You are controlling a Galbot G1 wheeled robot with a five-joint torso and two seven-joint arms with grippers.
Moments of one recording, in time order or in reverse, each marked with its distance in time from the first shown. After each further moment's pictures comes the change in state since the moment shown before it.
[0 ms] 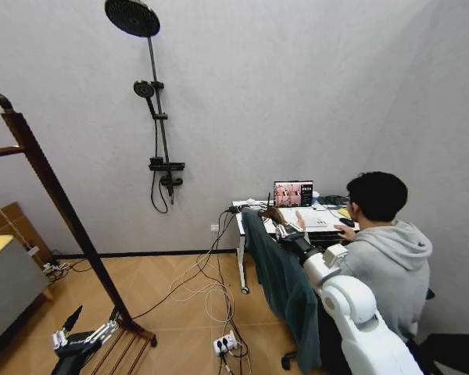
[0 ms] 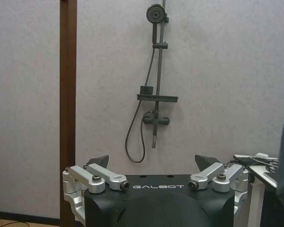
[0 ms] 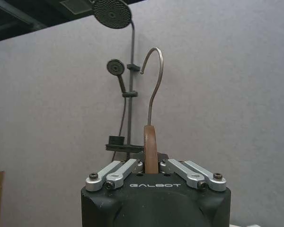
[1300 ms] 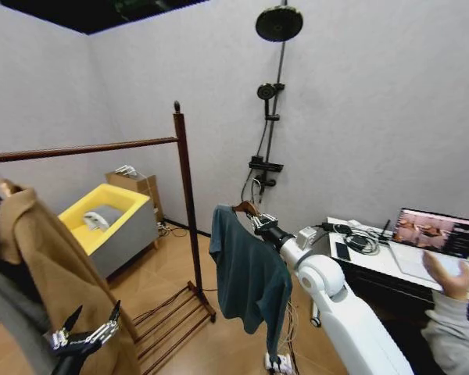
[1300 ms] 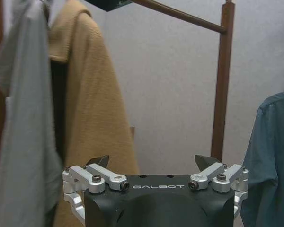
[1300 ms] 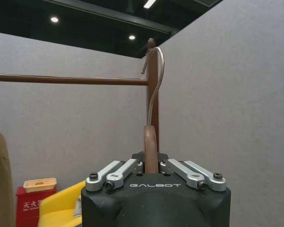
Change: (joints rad) left arm 0.000 0.000 0.000 0.000 0.000 0.000 0.000; right arm 0.158 -0.017 -0.146 -0.100 0.063 -0.005 0.016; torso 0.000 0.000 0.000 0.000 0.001
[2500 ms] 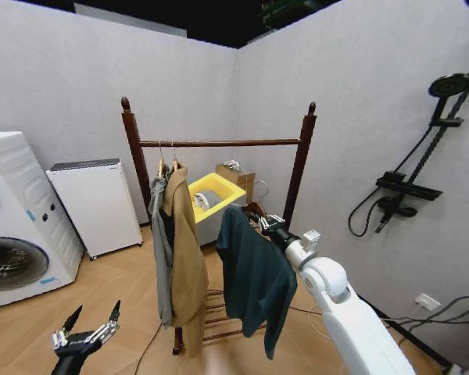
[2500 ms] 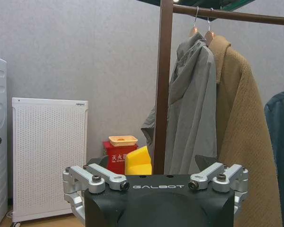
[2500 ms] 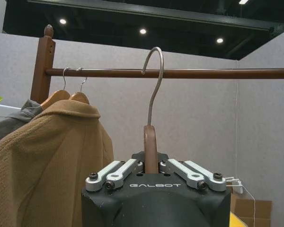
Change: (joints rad) left arm 0.000 0.000 0.000 0.000 0.000 0.000 0.000; right arm 0.033 -0.003 -0.026 -0.029 -0.094 0.034 0.045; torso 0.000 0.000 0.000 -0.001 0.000
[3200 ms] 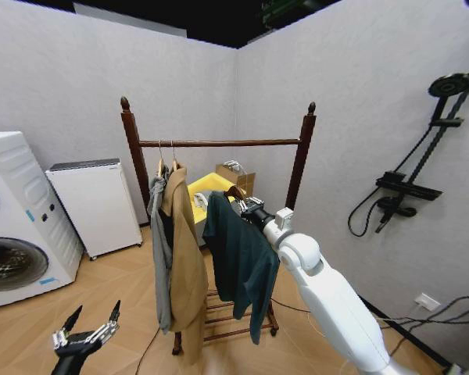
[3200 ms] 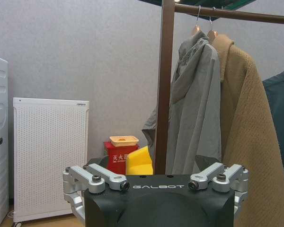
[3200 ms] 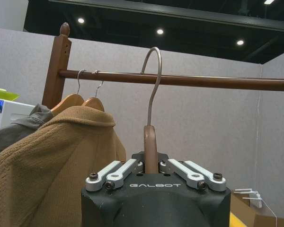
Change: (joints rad) left arm 0.000 0.000 0.000 0.000 0.000 0.000 0.000; right arm 0.192 0.021 -0.134 -0.095 -0.002 -0.042 0.014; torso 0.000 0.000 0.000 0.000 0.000
